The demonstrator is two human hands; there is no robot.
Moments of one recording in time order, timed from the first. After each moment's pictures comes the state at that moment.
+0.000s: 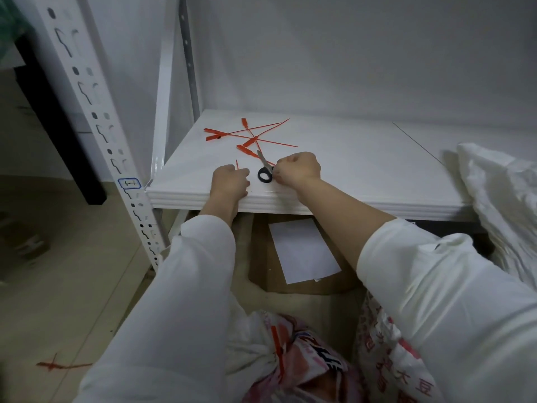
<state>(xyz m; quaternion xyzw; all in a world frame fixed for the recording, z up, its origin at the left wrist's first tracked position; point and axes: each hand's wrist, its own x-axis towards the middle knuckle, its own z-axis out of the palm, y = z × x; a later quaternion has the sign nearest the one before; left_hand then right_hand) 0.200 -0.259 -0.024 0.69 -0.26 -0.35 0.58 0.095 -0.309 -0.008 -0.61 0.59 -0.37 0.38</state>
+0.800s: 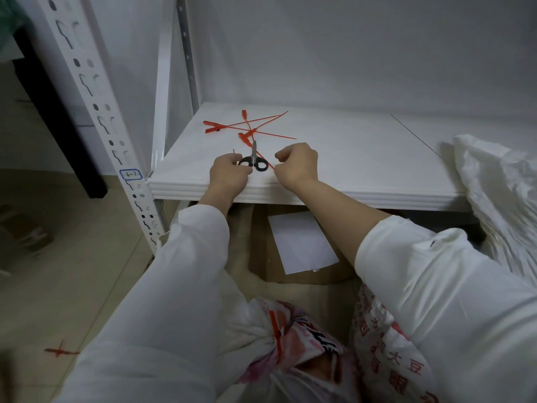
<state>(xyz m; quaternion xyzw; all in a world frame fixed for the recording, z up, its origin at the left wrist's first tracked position) 0.204 -0.253 -0.028 0.72 -0.37 -0.28 0.51 0.088 -0.291 -0.009 -0.70 0.56 -0.35 0.27</state>
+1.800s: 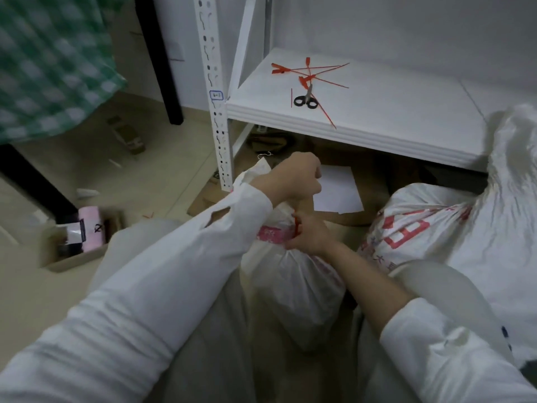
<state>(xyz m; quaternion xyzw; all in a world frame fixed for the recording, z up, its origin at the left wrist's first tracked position) 0.094 -0.045 -0.008 0.72 -0.63 -0.19 0.20 -0.012 -0.075 -0.141 -0.81 0.44 0.00 0.38</state>
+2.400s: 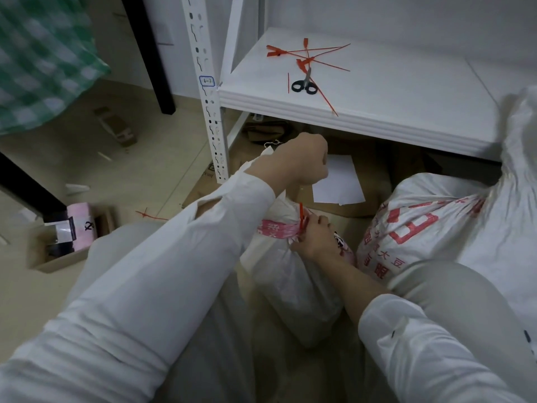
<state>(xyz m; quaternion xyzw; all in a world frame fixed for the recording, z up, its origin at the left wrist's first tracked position) 0.097 -0.068 -0.003 0.72 -0.65 -0.17 0.15 -0.015 -0.085 -0.198 -0.80 0.54 -0.01 0.26</state>
